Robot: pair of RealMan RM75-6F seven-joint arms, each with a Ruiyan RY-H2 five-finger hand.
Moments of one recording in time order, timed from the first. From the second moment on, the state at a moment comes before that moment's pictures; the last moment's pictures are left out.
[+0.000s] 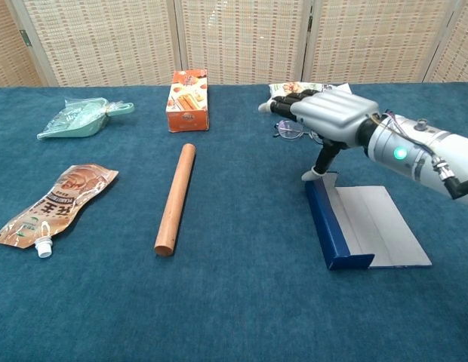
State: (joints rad) left arm -0.08 -1.18 -0.06 -1.55 1.46 1.52 0.19; right arm 0.76 -1.69 0.26 -1.18 -1.42 0.88 -0.35
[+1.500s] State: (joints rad) left arm -0.07 -1.16 -0.05 -1.56 1.47 1.52 0.18; right arm 0.85 -1.70 0.19 -1.14 -1.49 0.87 -0.28
